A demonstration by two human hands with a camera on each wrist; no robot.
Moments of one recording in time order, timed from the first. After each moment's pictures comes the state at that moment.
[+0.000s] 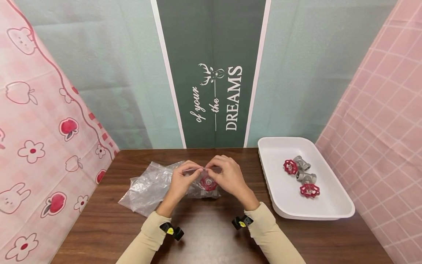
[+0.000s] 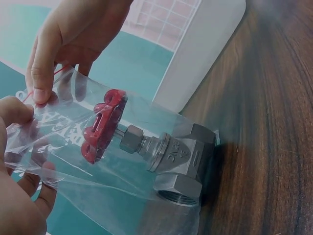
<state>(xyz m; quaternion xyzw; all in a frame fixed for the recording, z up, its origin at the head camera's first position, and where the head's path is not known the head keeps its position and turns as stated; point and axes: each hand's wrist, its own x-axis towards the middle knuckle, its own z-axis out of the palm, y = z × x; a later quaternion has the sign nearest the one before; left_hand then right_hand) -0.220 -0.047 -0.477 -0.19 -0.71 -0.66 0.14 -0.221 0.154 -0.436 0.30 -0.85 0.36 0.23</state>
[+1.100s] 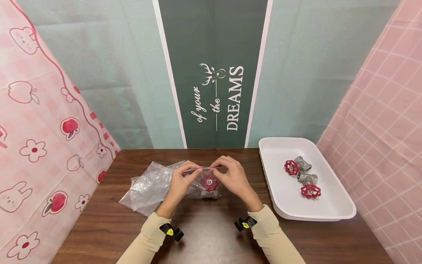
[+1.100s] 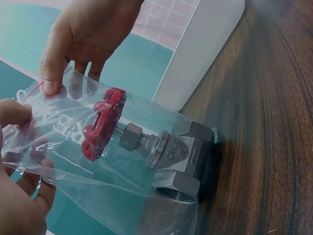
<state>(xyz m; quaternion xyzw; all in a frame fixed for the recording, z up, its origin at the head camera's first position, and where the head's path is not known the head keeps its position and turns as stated) -0.217 -0.048 -0.480 -0.19 -0.70 -0.68 0.15 -0.223 0.165 -0.445 0.28 -0.83 0.43 0.21</state>
